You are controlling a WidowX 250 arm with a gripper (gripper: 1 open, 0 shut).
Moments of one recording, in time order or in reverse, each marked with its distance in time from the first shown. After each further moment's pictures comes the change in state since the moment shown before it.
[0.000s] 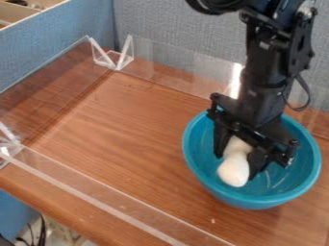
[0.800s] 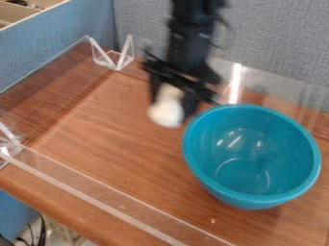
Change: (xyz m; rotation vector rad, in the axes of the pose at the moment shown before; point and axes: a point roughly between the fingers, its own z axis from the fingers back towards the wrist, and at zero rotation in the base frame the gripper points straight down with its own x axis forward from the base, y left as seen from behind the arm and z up) arm -0.028 0.105 0.037 0.046 -0.008 0.201
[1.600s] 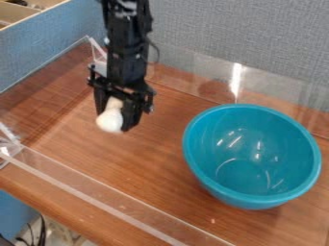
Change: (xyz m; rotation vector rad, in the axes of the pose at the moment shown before) arm -0.006 0.060 -0.060 -0.006 0.124 0.042
